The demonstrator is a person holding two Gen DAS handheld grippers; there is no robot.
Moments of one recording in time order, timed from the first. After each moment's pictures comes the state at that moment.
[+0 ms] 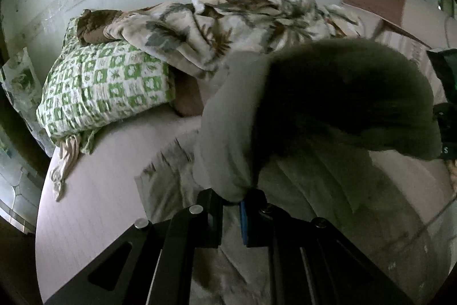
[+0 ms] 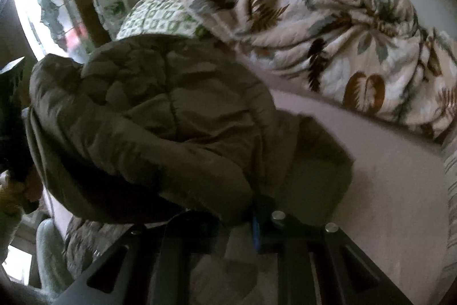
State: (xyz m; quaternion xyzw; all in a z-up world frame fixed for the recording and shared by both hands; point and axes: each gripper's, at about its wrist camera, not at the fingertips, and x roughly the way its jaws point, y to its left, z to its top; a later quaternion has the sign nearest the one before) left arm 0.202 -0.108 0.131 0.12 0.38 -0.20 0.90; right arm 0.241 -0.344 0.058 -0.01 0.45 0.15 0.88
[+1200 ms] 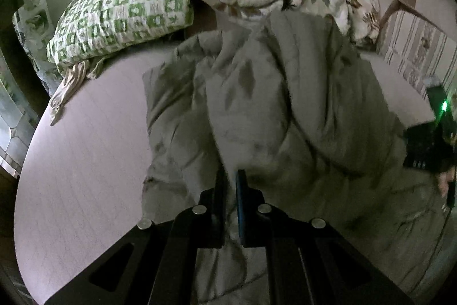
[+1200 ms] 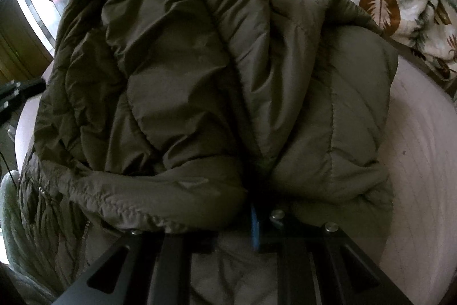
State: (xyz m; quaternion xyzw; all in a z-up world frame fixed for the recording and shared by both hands) left arm 0.164 -0.061 0.020 0.08 0.44 -0.16 0.88; right arm 0.196 -0.319 -0.087 -0.05 0.53 0.12 0.84
